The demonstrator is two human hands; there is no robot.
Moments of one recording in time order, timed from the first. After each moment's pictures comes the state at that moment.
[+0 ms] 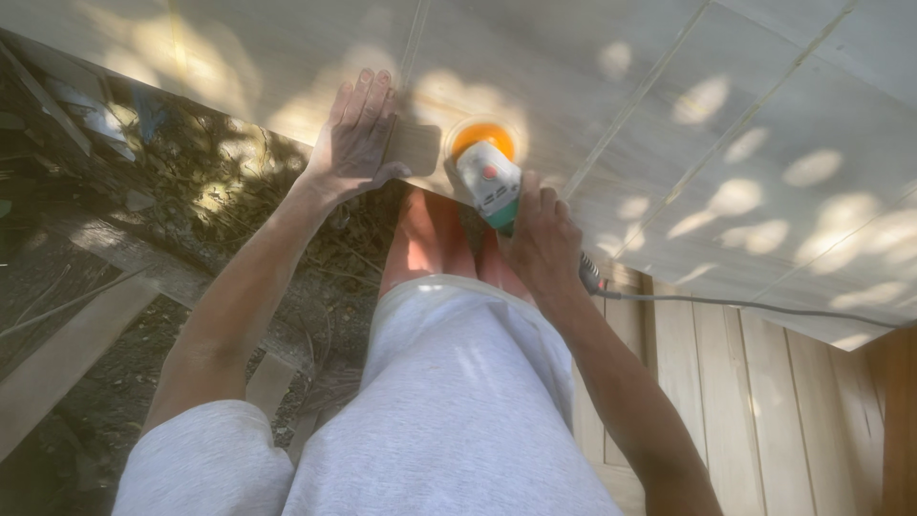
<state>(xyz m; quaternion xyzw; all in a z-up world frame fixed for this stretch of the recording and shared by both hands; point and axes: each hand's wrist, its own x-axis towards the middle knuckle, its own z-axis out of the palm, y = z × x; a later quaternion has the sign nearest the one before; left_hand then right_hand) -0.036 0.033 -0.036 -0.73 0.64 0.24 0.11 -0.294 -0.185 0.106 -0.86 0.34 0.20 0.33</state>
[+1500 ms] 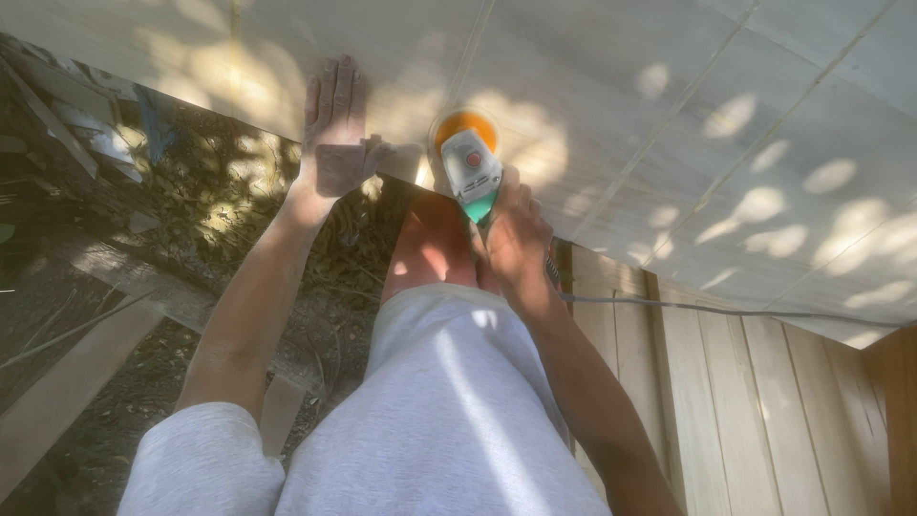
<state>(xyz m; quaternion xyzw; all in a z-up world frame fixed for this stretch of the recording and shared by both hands) 0.027 0.063 -0.020 -0.81 0.55 0.20 -0.07 -0.228 -0.124 0.102 -0.81 0.40 0.16 0.39</state>
